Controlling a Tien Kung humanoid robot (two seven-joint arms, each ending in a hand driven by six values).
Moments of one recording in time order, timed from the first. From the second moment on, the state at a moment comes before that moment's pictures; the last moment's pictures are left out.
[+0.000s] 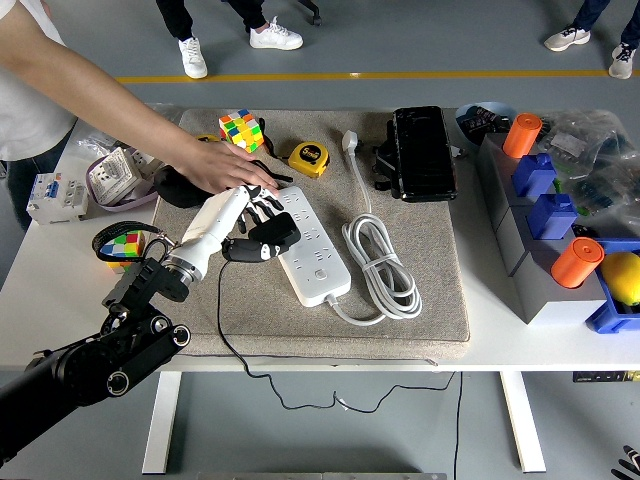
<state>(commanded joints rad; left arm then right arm) -0.52 0.18 -0.68 -0.97 1.59 0.47 -0.14 0.01 -0.32 0.83 0.43 -0.14 -0.04 0.08</state>
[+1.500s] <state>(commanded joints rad) -0.46 0.25 -0.81 -0.91 1.68 0.41 -0.12 0.01 -0.32 0.84 0.43 -0.15 -0.04 0.08</state>
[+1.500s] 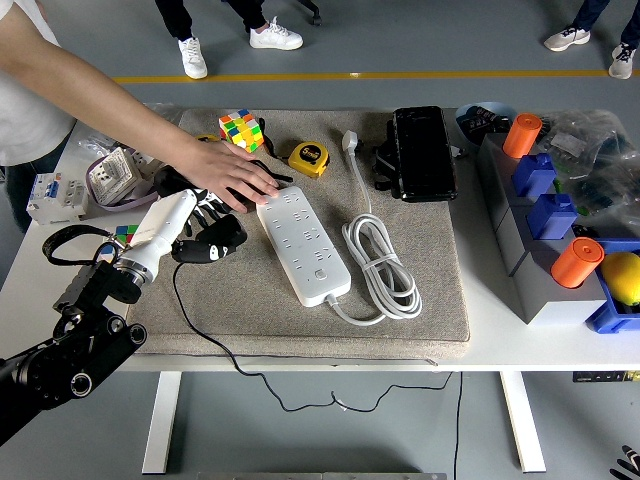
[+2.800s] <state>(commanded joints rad) -0.36 0.24 -0.98 -1.02 1.32 0.36 -0.28 0.01 -0.32 0.83 0.43 -0.14 -0.04 0.08</state>
